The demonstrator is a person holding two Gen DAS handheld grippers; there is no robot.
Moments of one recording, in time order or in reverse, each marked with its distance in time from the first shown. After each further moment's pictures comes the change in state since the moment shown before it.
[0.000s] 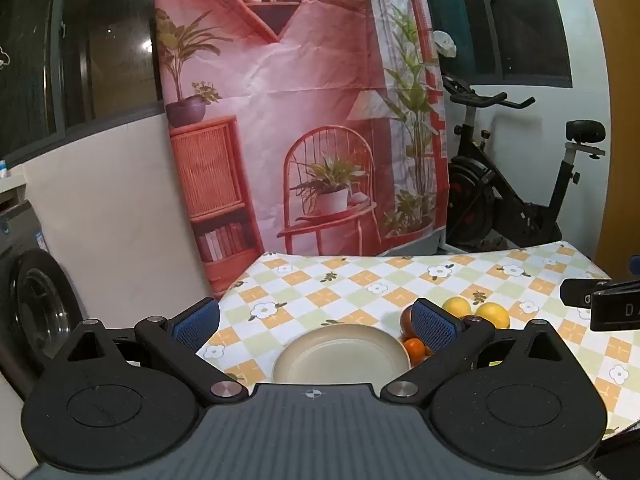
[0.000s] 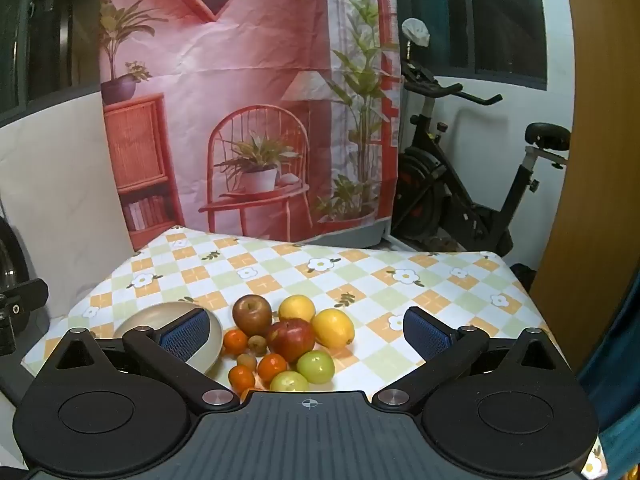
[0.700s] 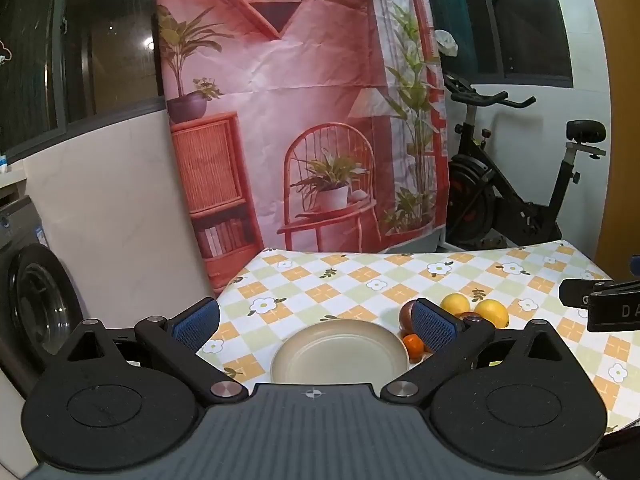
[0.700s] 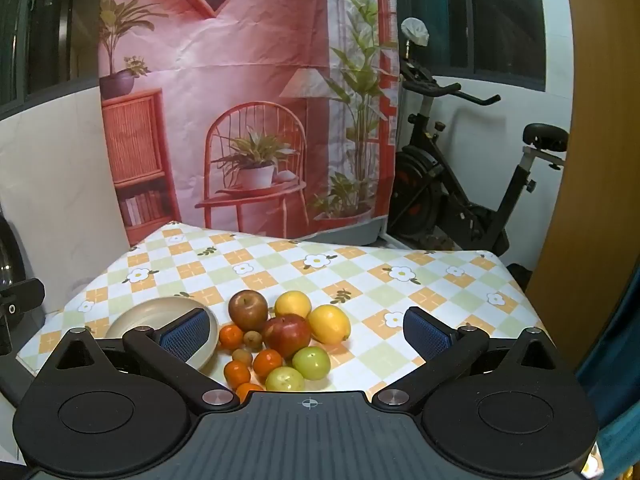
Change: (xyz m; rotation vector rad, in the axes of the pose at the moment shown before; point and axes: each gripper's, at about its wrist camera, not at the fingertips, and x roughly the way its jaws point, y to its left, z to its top) left arm 0.002 0.001 -0.001 -0.002 0.008 0.013; right arm 0.004 0.003 -0.002 -0.011 0.013 -0.011
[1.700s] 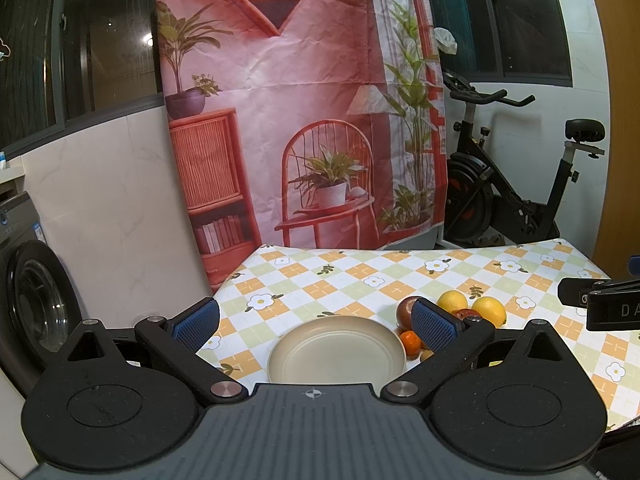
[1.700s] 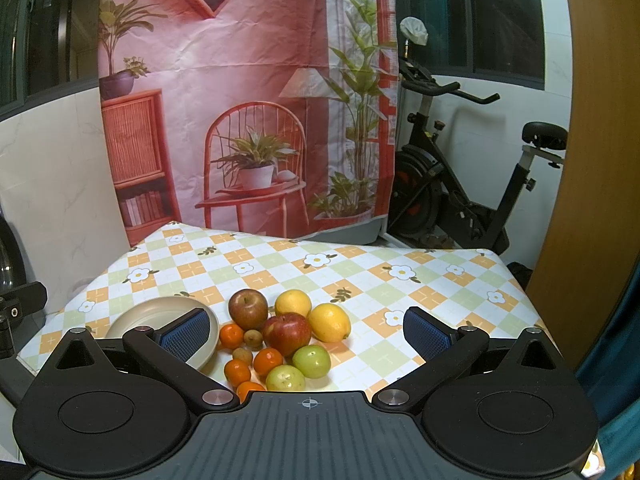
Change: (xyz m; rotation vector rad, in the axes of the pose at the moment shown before) left arm 0.001 0.000 -0.001 0.001 0.000 -0.002; right arm -0.002 0.000 -0.001 0.003 -0.003 0.001
